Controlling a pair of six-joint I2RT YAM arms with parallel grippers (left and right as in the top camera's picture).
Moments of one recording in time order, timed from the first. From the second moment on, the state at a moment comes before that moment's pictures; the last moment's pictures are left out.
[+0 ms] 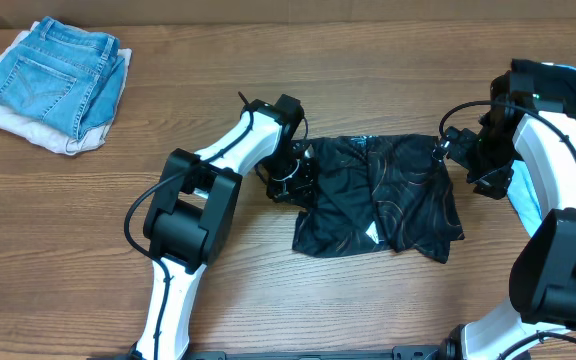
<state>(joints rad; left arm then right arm) -0.45 2.31 1.67 -1.08 0.63 -0.43 -0.16 1.82 1.41 -1.14 -0.14 0.42</state>
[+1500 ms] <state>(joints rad) -0.26 1.86 1.67 -1.36 0.11 -0.40 -0.02 1.82 1.41 -1.09 -0.20 0.42</state>
